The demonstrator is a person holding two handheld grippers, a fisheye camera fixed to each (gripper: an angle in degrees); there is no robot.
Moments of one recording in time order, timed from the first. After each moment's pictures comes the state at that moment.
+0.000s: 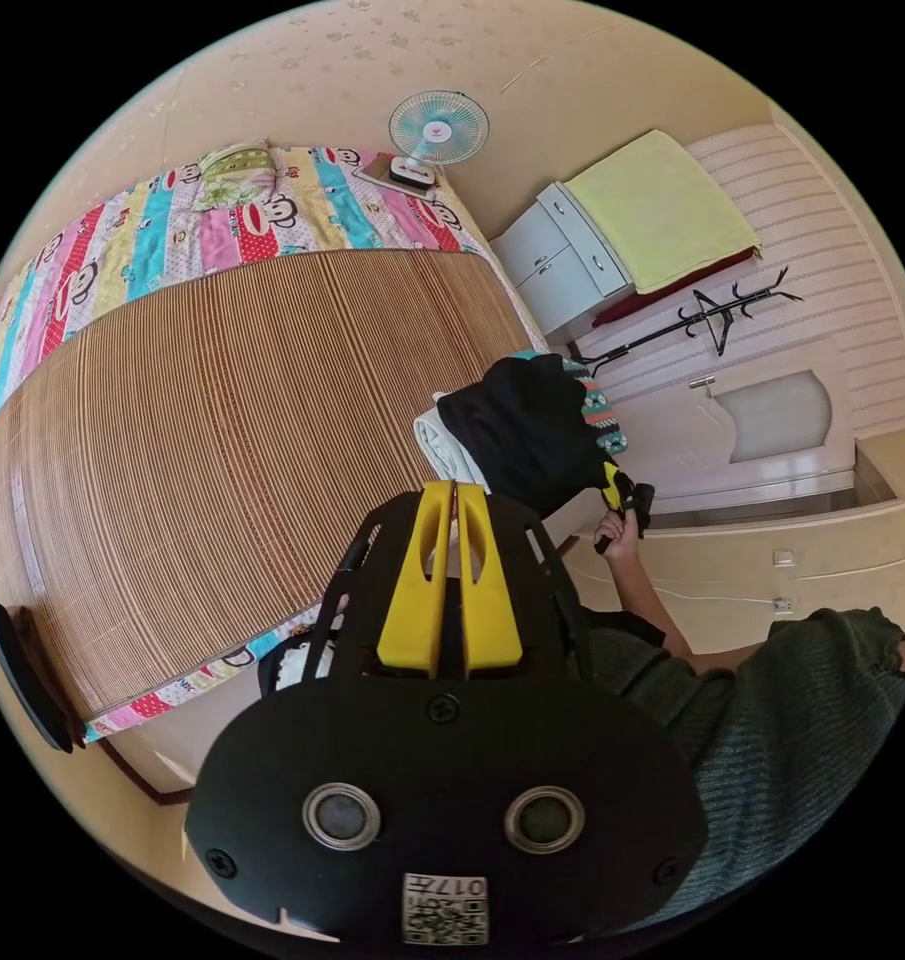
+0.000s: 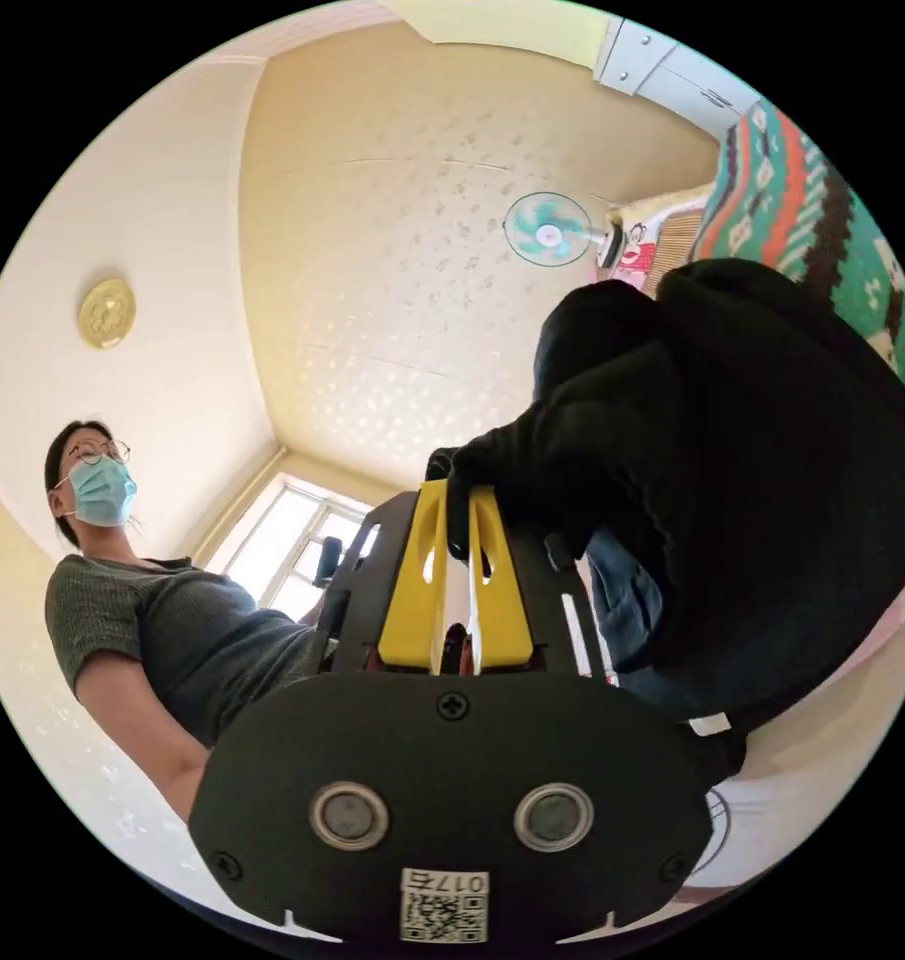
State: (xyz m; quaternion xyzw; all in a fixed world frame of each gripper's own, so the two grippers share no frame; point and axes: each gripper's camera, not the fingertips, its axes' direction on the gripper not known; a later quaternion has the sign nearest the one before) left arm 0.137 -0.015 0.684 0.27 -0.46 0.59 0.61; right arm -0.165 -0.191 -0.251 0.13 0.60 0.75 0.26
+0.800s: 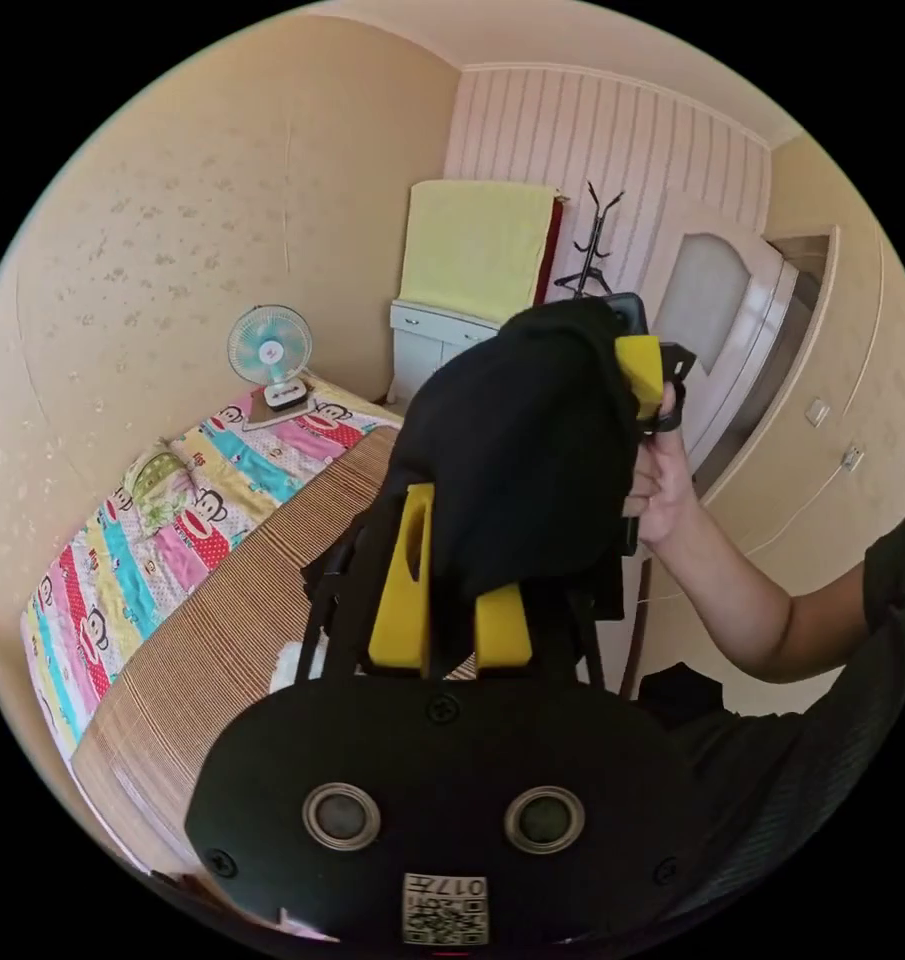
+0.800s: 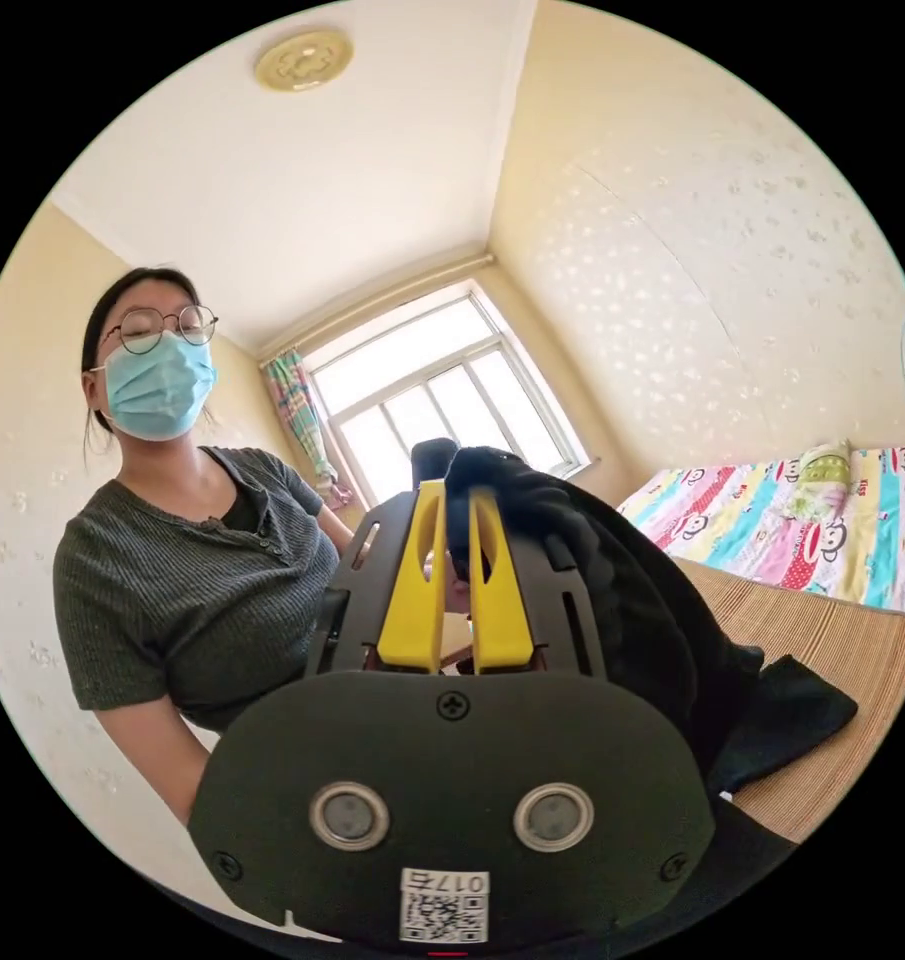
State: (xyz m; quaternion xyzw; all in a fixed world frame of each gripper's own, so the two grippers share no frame) left arm 0.079 0.073 0.899 0.26 -0.44 0.80 0.31; right arm 0.169 -0.156 -0.066 -0.03 0.32 0.74 0.59
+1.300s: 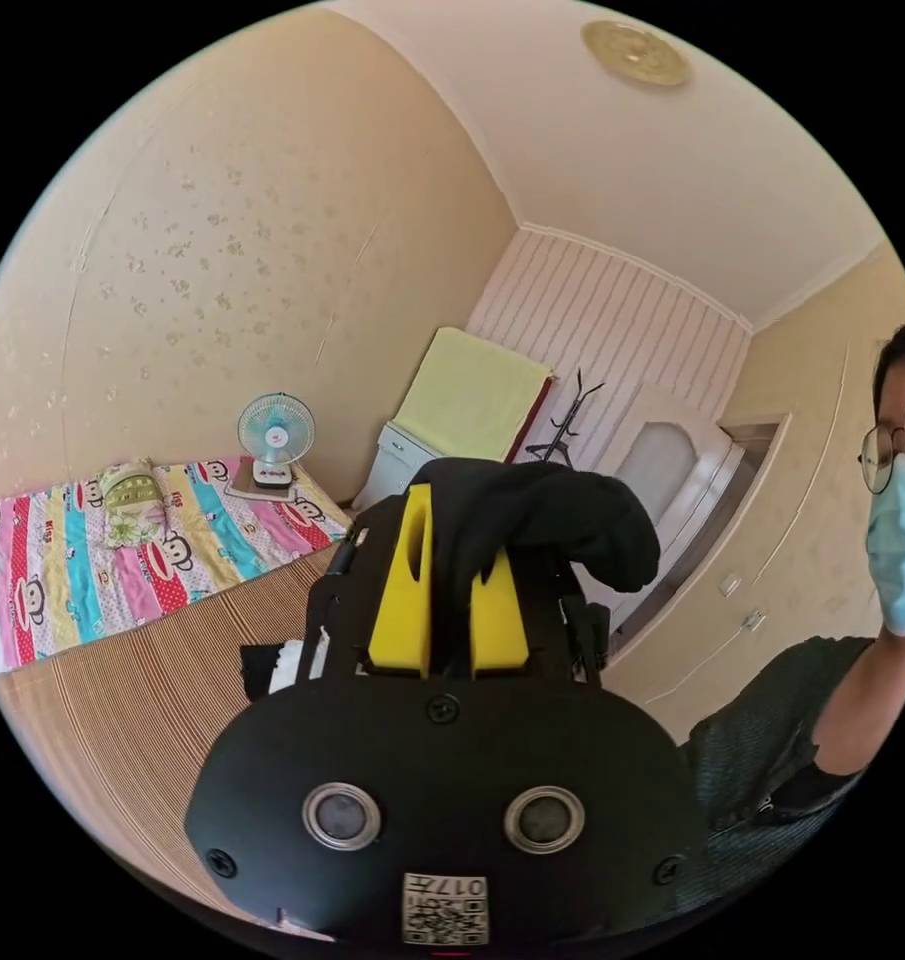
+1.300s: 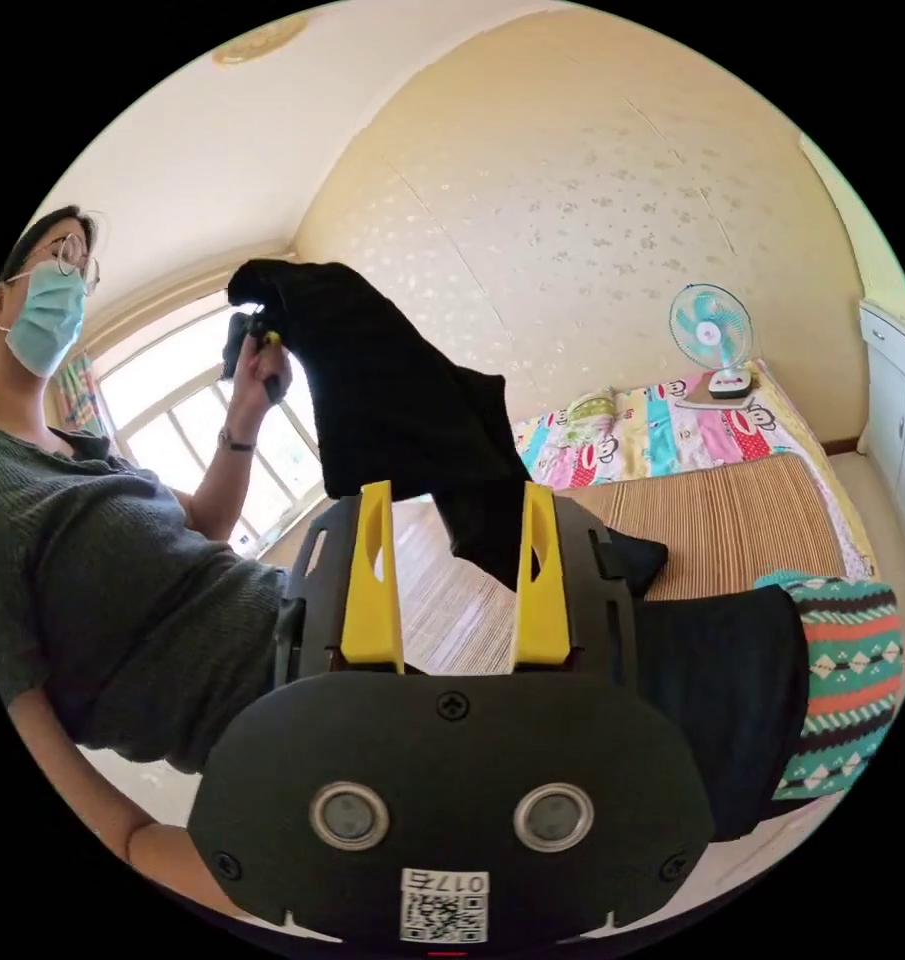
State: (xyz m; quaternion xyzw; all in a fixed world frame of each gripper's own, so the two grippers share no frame) left arm 0.083 0.263 0.847 0.30 -0.21 0.85 0.38; right arm 0.060 -0.236 0.116 -0.25 0.51 0.75 0.35
